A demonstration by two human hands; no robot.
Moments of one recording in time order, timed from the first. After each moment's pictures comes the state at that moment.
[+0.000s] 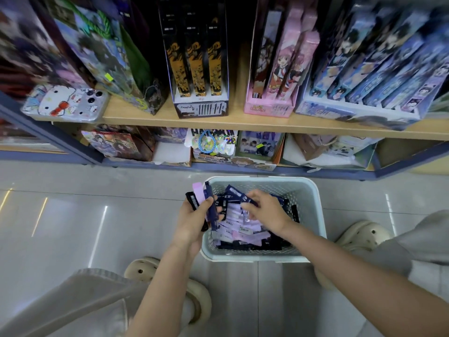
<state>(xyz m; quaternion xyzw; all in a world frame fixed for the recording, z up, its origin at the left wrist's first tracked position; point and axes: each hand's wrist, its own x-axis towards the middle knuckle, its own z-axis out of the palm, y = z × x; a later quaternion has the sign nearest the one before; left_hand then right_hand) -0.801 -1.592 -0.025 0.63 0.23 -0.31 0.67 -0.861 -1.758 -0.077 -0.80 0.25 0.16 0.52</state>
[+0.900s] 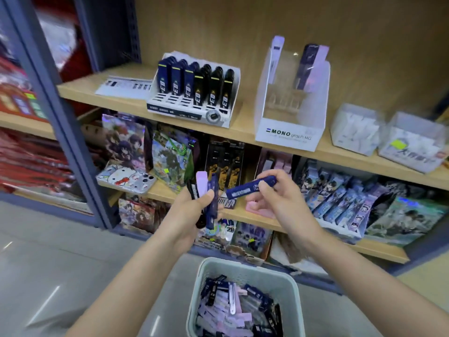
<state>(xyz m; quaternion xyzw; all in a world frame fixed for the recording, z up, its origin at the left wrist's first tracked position) -0.766 -1.572 0.181 0.58 0.01 -0.23 0.78 -0.828 -1.729 0.219 -0.76 0.09 -0.10 0.64</state>
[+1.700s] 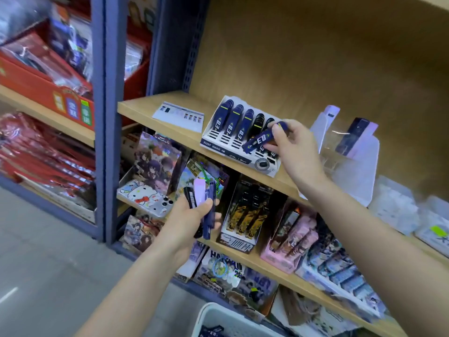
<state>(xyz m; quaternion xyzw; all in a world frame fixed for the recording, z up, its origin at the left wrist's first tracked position) -0.716 -1.515 0.197 0.52 0.03 -0.14 0.84 -0.686 -1.673 0.321 -0.85 0.01 -0.27 0.46</state>
